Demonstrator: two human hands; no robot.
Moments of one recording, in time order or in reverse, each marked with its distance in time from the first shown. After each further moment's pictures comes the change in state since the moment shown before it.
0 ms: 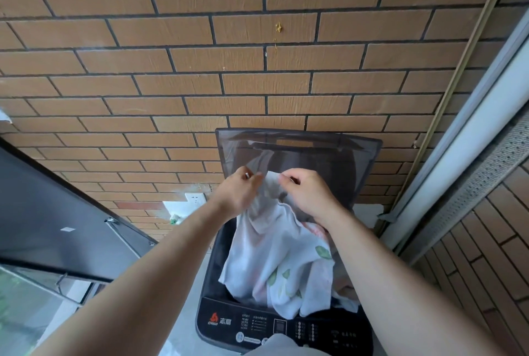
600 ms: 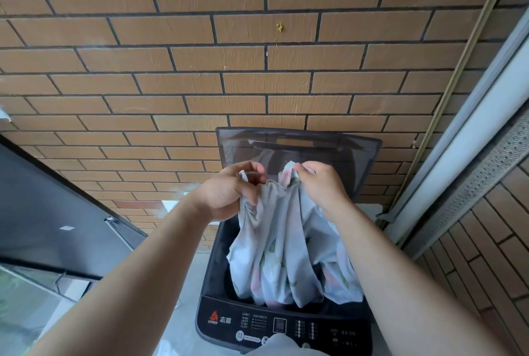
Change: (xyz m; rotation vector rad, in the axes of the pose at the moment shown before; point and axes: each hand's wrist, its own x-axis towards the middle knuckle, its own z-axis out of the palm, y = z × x) left_hand -0.016 0.004 -0.029 -0.892 -0.506 -0.007; right_hand 0.005 0.003 -0.013 0.023 0.168 0.127
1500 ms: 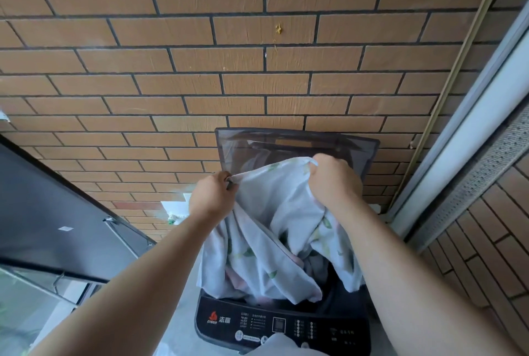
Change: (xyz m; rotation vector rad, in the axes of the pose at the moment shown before) left_hand 0.013 -0.042 -0.032 1.227 0.782 0.206; right_hand -0.011 -0.022 -0.026 -0.728 0.126 -0.066
